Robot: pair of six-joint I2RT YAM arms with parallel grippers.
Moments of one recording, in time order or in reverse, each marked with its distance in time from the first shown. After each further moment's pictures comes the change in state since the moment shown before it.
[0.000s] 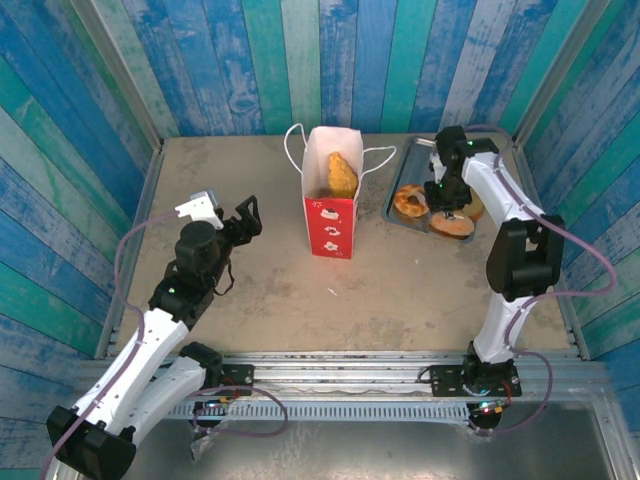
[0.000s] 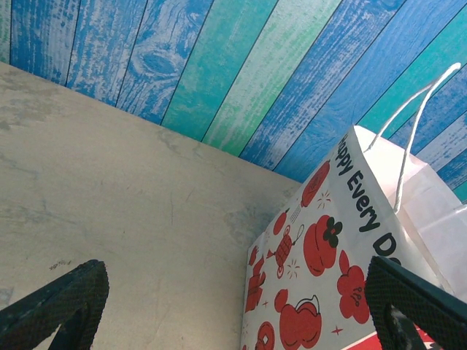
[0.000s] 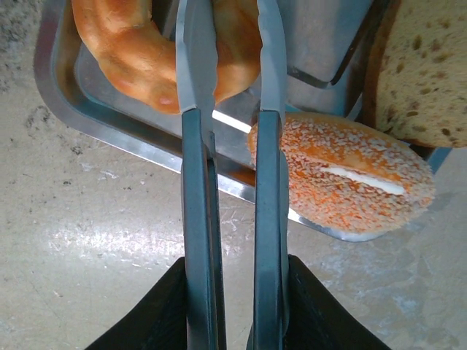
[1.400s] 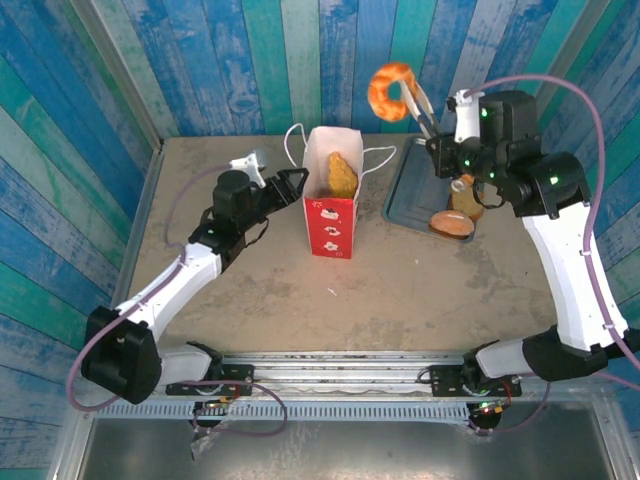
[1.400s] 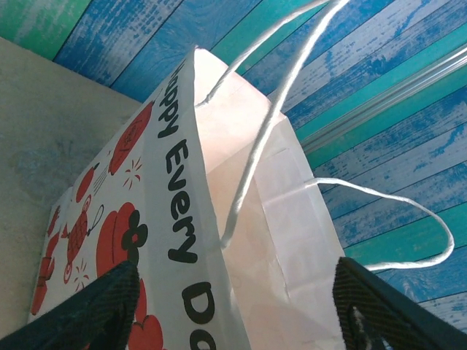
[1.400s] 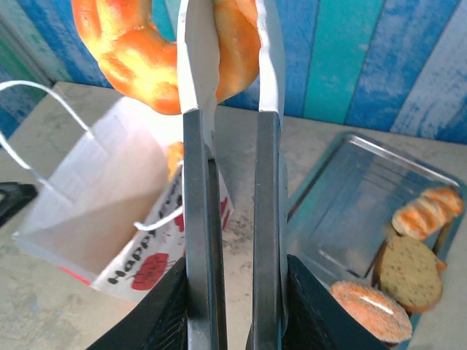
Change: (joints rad) left arm 0.000 0.519 0.247 0.271 0.492 -0.270; right arm 0.267 -0.487 0.284 0.063 0.013 0.059
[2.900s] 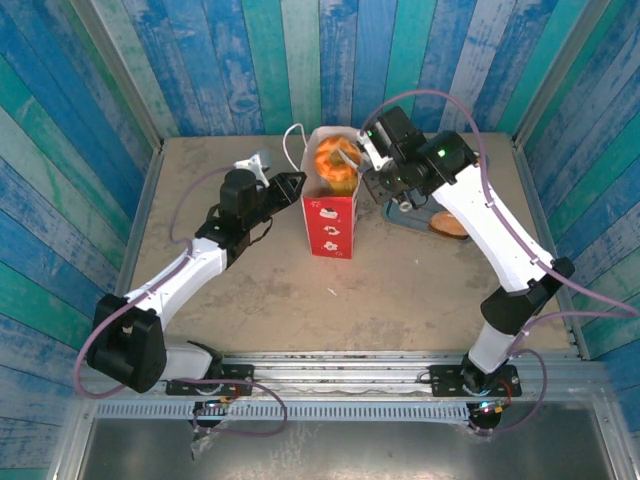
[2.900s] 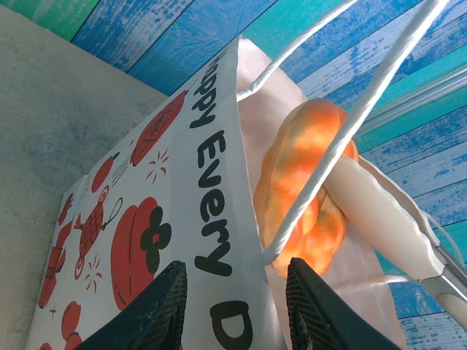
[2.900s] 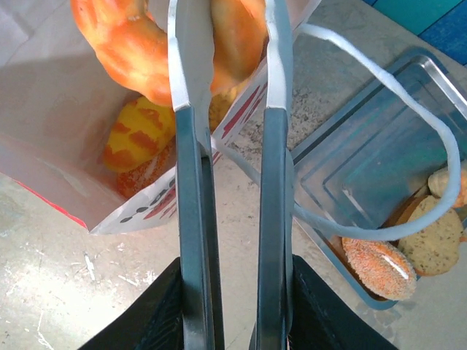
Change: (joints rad) left arm -0.001 0.056 0.008 0.006 -0.024 -0.027; right arm 0.267 0.343 0.127 -0.239 0.180 -0.079
